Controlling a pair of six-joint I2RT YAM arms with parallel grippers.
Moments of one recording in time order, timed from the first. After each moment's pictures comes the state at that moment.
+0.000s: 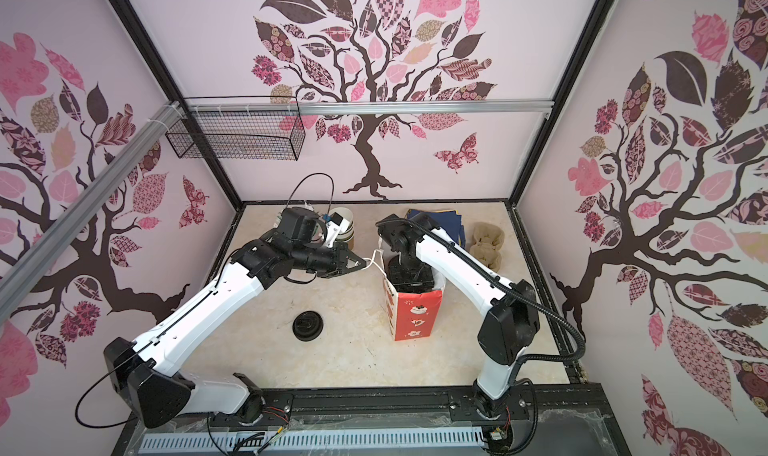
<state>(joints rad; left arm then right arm) -0.60 1.38 1.38 -0.70 0.56 -0.67 0.65 1.74 1.68 -1.47 -0.01 0.57</state>
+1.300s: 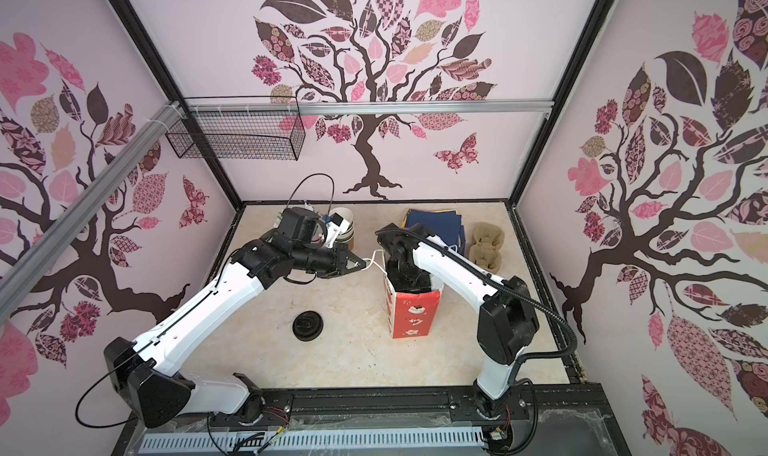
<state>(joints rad) -0.60 1.39 1.38 -0.71 0.56 -0.66 0.65 1.75 1.54 -1.31 0.01 0.57</state>
